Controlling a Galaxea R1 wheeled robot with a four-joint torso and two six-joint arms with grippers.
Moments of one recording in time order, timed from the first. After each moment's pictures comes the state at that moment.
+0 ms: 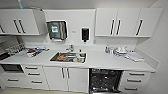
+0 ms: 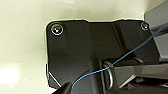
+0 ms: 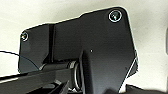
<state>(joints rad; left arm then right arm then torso) 1.55 2.94 -2.66 0.09 -0.17 -0.06 -1.50 3.01 -2.71 0.06 0.04 -0.01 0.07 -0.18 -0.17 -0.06</state>
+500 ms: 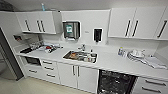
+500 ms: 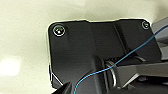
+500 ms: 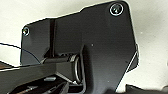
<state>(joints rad) 1.55 2.92 -2.64 0.11 -0.17 -0.06 -1.51 2.98 -2.66 0.05 0.02 -0.01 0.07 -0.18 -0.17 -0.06</state>
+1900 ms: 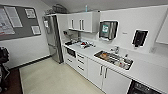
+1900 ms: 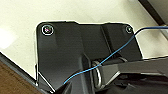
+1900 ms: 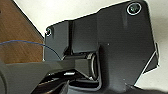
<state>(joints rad) 1.57 2.79 -2.39 0.11 -0.20 -0.06 -1.51 2.76 -2.27 0.04 0.03 -0.01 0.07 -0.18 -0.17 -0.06</state>
